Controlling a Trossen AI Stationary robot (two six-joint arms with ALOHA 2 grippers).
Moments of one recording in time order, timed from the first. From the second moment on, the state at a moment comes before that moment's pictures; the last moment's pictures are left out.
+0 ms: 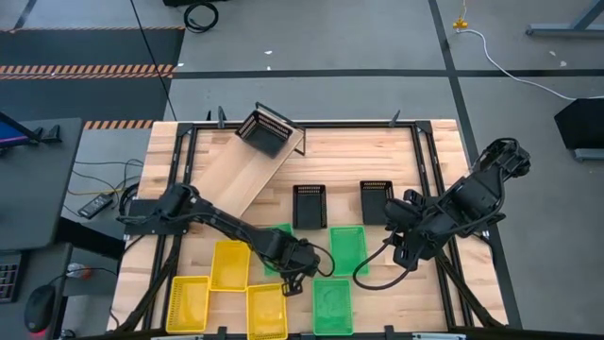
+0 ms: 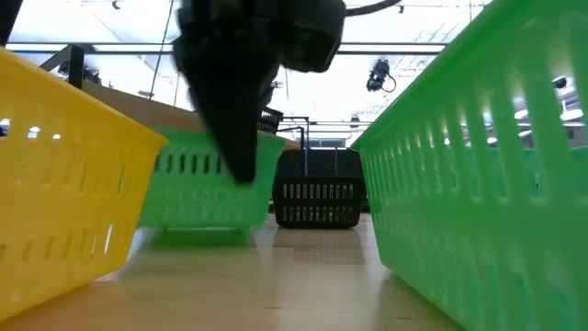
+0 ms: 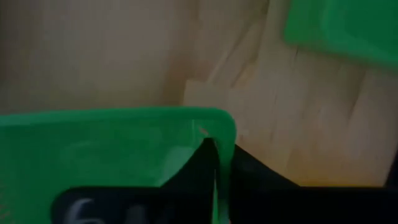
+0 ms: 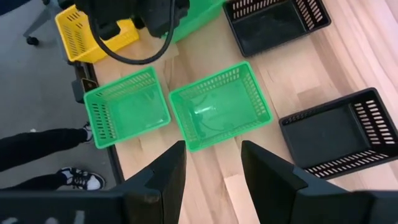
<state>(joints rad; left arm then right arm) -0.39 2.08 1.62 -0.82 0.04 -0.60 0.67 1.43 1.72 -1.46 0.30 1.00</state>
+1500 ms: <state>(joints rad) -0.07 2.06 2.28 -1.57 -0.29 -0.70 0.58 1.43 1.71 -1.52 0.41 0.78</state>
